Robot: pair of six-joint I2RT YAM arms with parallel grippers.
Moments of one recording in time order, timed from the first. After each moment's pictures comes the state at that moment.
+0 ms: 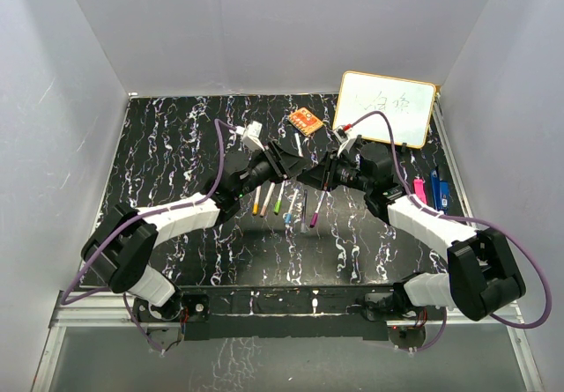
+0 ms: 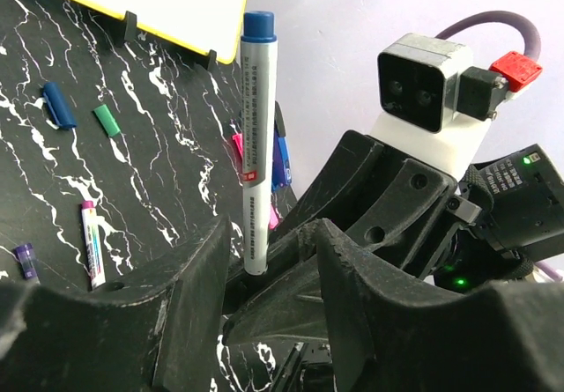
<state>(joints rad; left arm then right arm) -0.72 1.52 0.78 0.68 0.17 -0.98 0.41 1.29 0.68 0.39 -0.63 0.57</state>
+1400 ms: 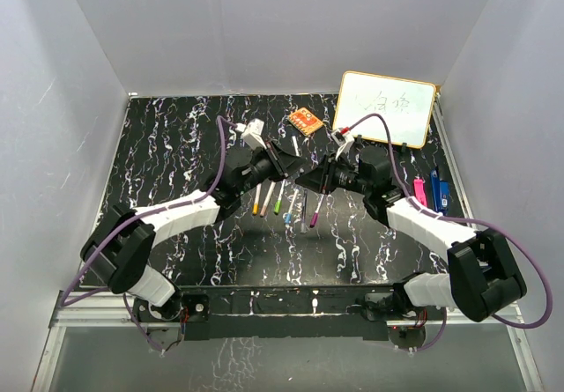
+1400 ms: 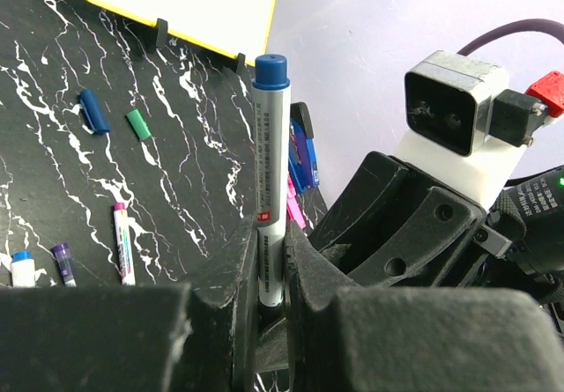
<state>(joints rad) -0.71 1.52 0.82 0.60 0.12 -0.91 0.42 1.28 0.66 0.39 -0.64 0.55</state>
